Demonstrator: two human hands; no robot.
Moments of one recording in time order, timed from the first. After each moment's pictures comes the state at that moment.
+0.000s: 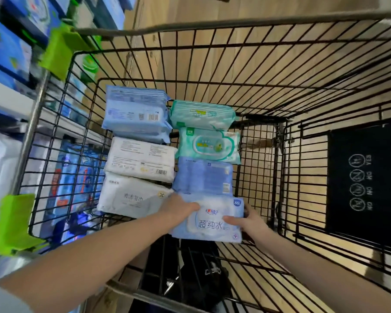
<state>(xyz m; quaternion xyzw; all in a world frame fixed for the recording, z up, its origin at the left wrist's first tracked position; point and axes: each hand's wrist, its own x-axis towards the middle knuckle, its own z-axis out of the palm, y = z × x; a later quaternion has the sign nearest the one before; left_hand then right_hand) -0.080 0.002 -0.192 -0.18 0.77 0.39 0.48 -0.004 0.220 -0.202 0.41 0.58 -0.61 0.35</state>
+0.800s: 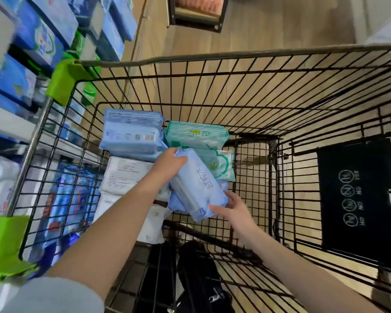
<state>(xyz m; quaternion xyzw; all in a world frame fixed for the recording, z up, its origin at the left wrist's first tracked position) -0.222 0.020 -0.168 -0.10 0.85 0.39 0.35 -0.070 0.193 -0.182 0.39 0.61 -0.65 0.24</state>
